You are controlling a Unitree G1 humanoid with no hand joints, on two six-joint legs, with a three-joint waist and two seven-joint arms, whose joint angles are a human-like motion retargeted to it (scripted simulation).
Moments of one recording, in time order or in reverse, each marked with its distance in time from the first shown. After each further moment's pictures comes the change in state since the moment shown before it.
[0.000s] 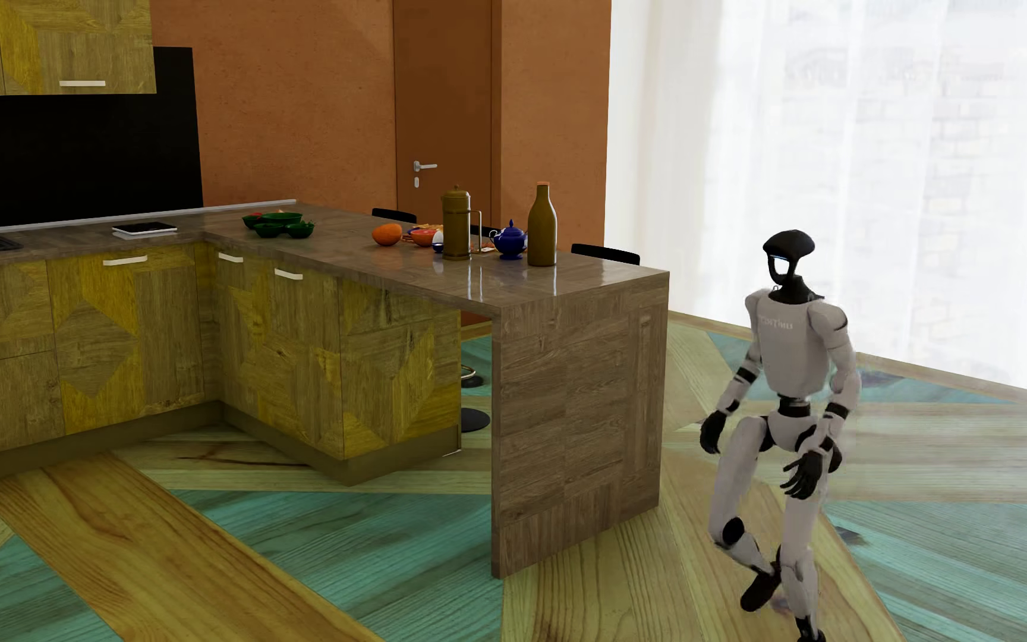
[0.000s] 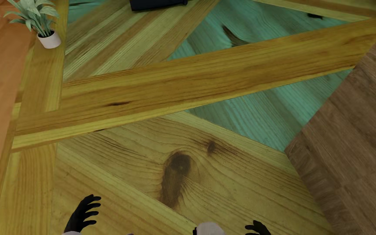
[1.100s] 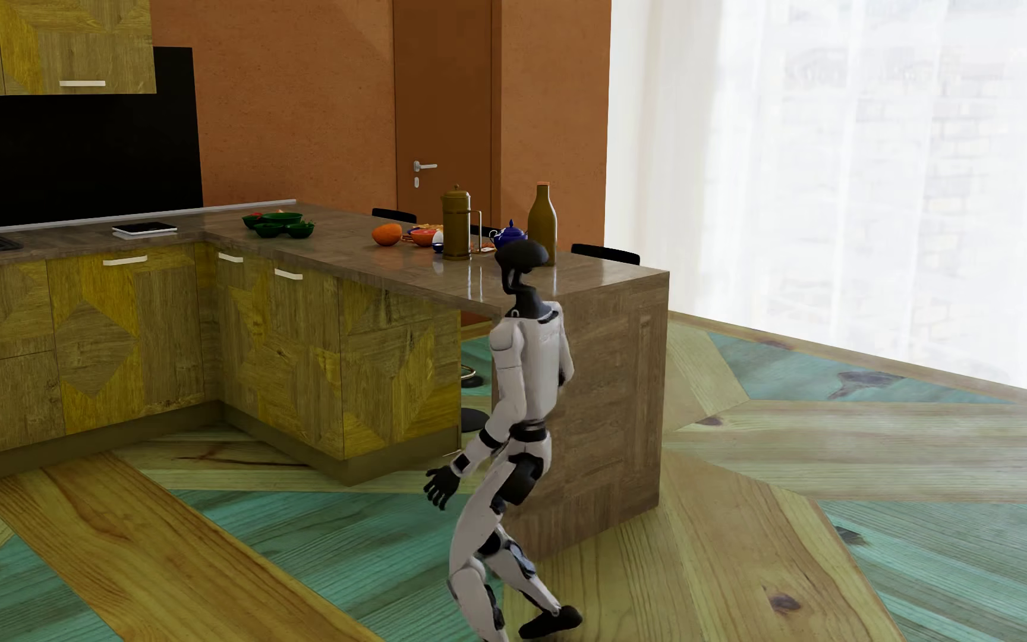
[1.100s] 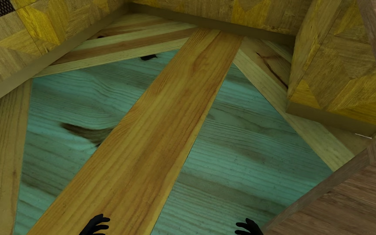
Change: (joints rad) body 0.065 0.036 0.004 -0.038 0.011 -0.029 0.003 0.003 -0.078 0.075 -0.030 0.075 -0.013 -0.139 -0.059 -0.024 0.052 -0.030 -0.049 -0.041 0.026 0.010 0.025 0.068 0.128 0.059 -0.025 -0.072 -0.003
